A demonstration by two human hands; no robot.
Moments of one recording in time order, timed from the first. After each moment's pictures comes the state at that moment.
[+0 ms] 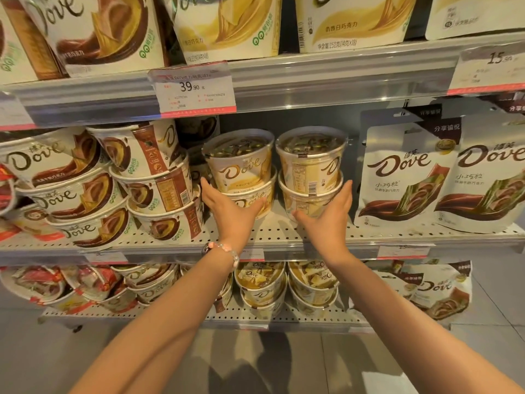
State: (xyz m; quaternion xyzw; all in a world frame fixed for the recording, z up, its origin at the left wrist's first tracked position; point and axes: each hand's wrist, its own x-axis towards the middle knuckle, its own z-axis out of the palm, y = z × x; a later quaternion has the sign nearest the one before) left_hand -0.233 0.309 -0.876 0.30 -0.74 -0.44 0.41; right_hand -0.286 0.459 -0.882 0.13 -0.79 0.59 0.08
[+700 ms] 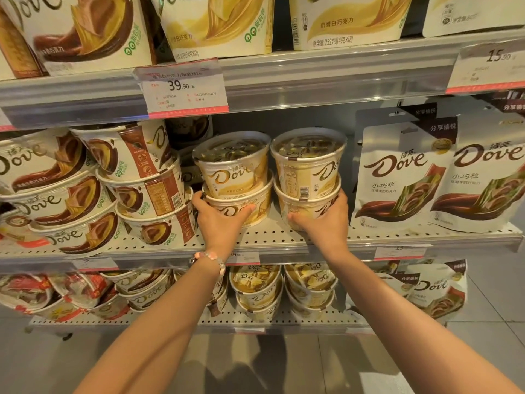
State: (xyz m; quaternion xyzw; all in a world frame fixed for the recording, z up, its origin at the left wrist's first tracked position) left_hand -0.228 0.287 -0.895 0.31 -0.74 -0.45 0.40; right_hand -0.308 0.462 -0.897 0.10 -0.79 0.60 0.08
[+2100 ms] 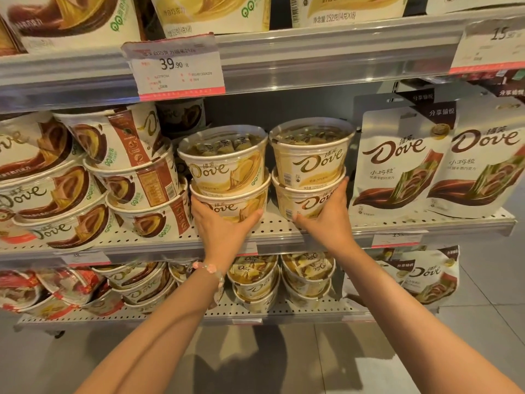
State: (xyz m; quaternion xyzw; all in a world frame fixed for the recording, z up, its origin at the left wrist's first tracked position) left_hand -0.210 0.302 -0.913 0.29 -0.77 -0.43 0.38; right_hand -0.304 0.475 -0.904 0.16 -0.84 0.51 0.06
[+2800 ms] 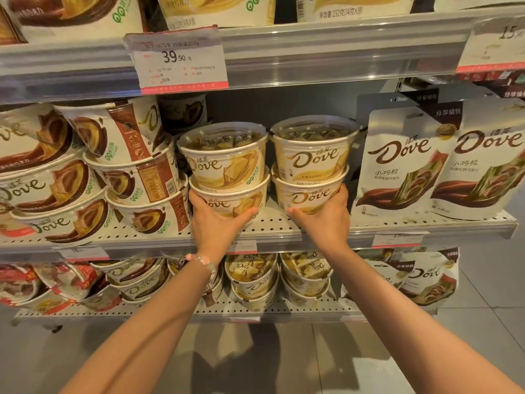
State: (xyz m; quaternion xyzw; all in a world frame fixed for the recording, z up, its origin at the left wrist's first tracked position) left_hand -0.209 0.288 -0.908 0.32 -0.80 -0.37 0.35; right_hand -0.299 0.463 -0.905 0.07 -0.86 0.49 0.12
